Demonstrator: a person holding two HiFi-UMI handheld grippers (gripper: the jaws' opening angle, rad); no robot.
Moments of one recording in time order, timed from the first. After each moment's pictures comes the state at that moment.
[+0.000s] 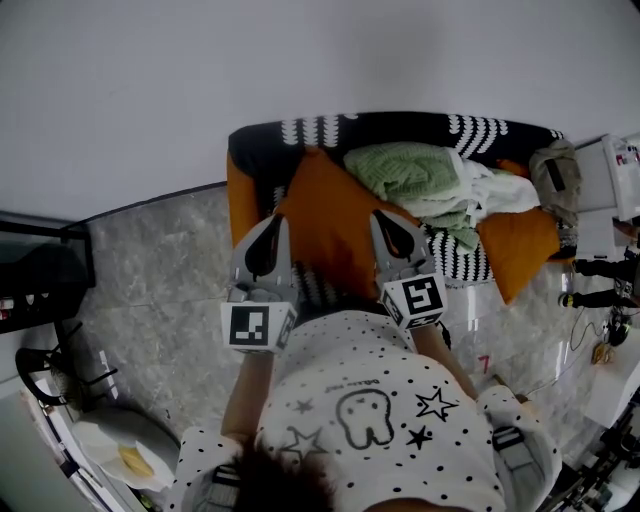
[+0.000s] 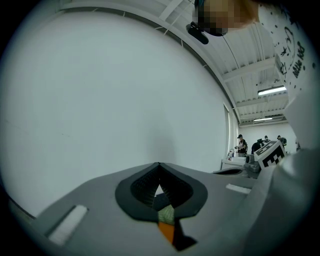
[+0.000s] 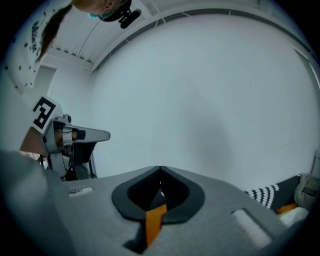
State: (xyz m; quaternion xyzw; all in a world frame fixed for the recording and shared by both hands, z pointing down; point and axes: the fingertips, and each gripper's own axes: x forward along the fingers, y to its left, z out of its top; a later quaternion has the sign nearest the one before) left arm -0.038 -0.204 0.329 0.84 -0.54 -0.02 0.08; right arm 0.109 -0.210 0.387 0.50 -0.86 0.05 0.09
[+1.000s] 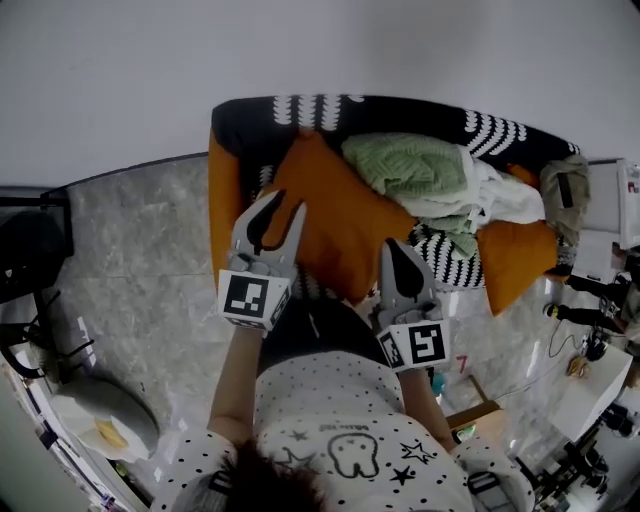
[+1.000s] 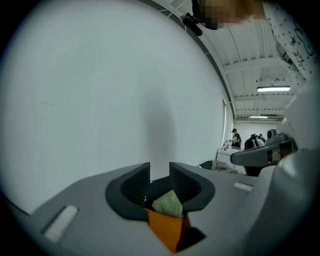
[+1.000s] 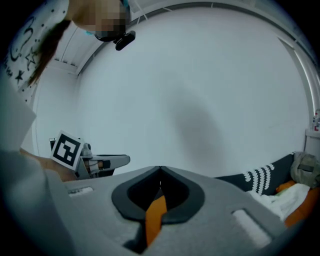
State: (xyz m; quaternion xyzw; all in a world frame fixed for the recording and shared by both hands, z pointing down) left arm 0.002 -0.269 0.435 0.85 -0.50 0.02 0.12; right arm 0.144 -0.209 0.414 0.54 -0.83 0.11 0.08
